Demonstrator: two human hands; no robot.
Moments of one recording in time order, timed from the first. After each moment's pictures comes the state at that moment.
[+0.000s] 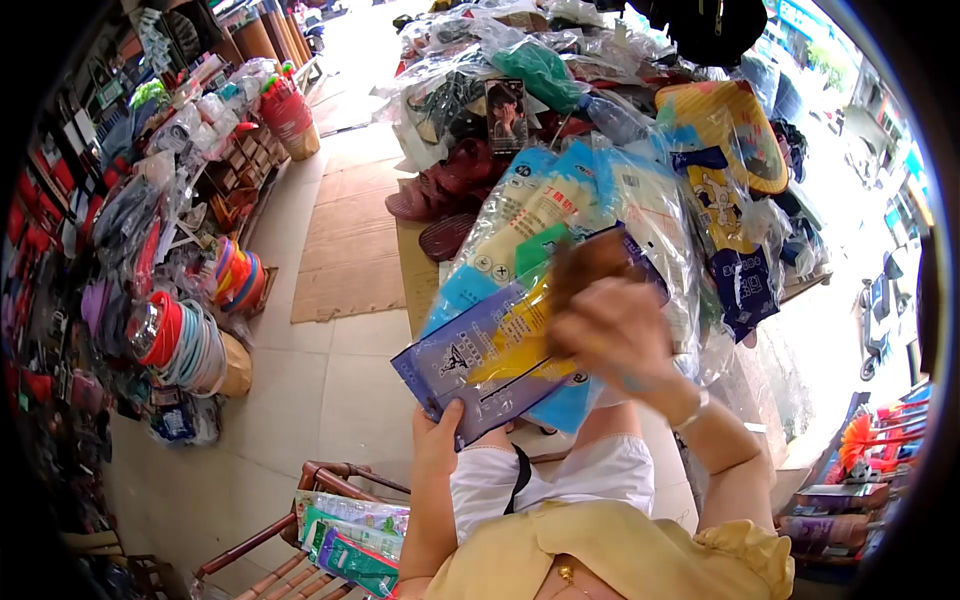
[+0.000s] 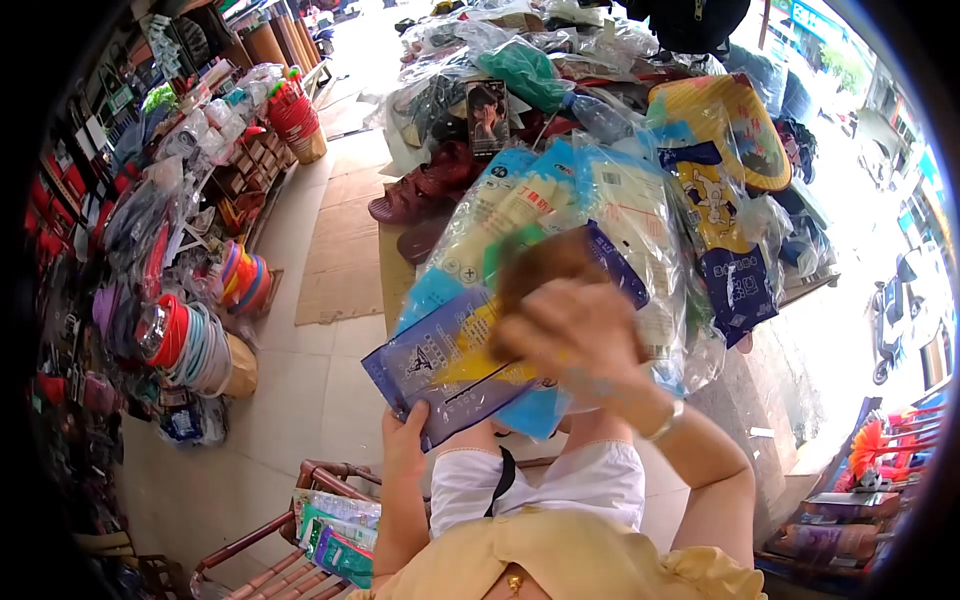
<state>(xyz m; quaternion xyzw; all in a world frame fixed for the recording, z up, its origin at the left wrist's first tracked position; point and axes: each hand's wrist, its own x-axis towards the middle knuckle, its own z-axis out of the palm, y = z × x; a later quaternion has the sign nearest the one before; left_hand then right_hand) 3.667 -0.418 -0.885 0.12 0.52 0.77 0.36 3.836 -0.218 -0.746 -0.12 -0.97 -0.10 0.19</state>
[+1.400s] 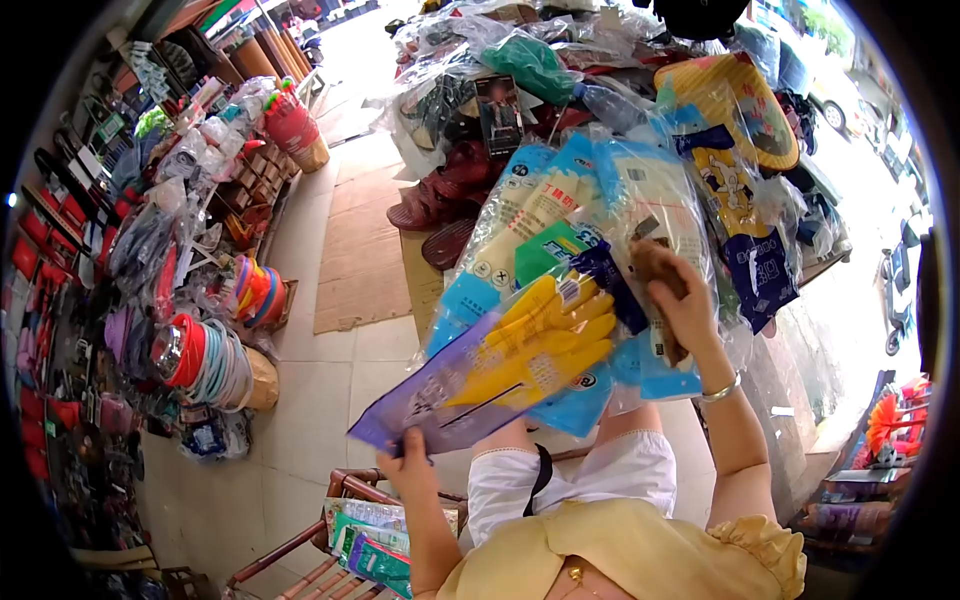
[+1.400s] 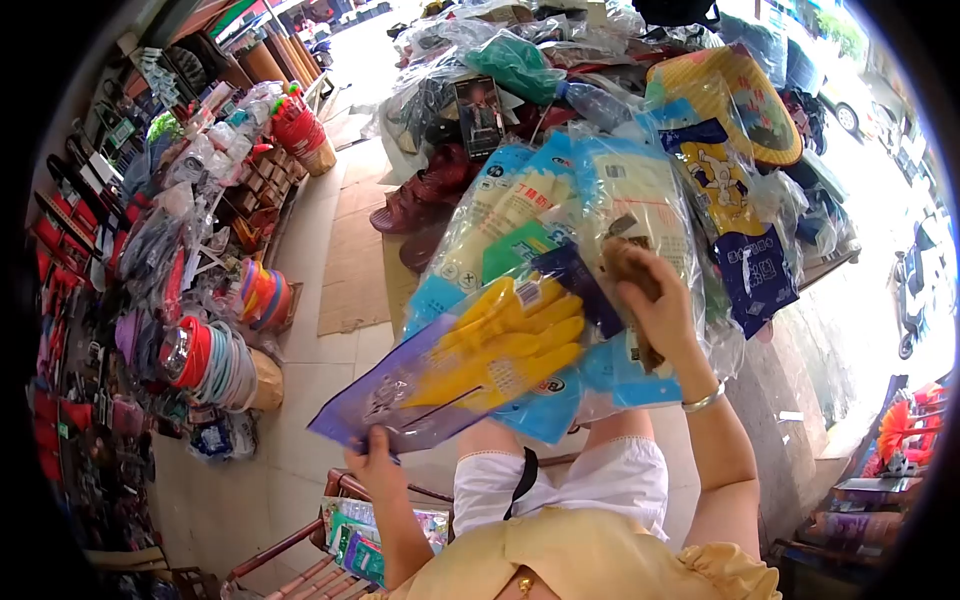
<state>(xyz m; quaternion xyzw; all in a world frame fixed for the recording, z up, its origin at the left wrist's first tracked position) 3.661 -0.449 -0.858 0.15 0.69 0.69 0.12 3.881 -0.144 -0.810 -0.32 -0.69 0.46 0.45</state>
